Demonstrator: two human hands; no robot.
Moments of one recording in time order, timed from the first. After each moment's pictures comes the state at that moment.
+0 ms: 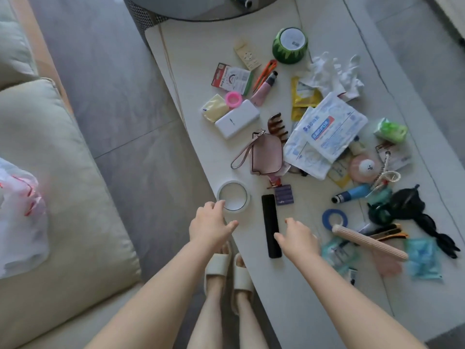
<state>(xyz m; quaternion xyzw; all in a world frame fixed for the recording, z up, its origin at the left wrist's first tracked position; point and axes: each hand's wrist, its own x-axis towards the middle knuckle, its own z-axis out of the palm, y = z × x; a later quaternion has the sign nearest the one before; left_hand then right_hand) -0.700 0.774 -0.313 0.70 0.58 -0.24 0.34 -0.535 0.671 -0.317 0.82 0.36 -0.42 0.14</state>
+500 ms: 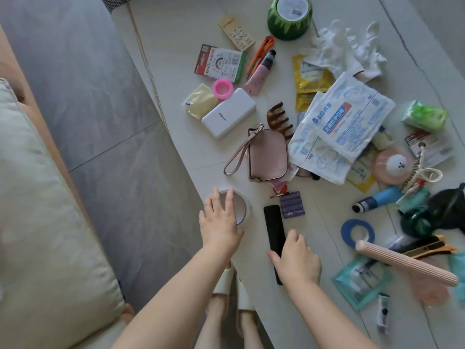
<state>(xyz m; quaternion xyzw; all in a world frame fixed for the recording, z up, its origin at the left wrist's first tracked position) -0.661 0.785 -0.405 0.76 0.56 -0.25 0.24 -0.554 0.670 -0.394 0.85 0.35 -0.35 0.15</state>
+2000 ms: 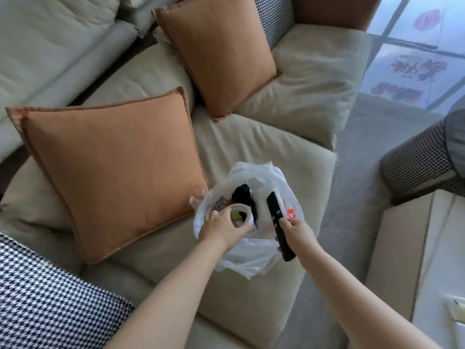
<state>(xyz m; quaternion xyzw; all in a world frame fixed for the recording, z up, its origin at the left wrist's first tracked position) -1.219 0.899 -0.187 0.36 0.86 0.00 0.36 -1.062 0.971 -0.179 0.65 0.48 -0.59 -0.01</state>
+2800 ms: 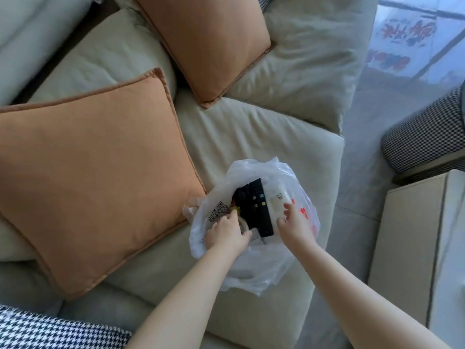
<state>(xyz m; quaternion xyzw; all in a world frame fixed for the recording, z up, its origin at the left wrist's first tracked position) -1.245 0.932 -0.248 0.42 0.82 -0.09 0.38 -1.110 0.997 -0.239 0.68 0.60 -0.43 0.03</state>
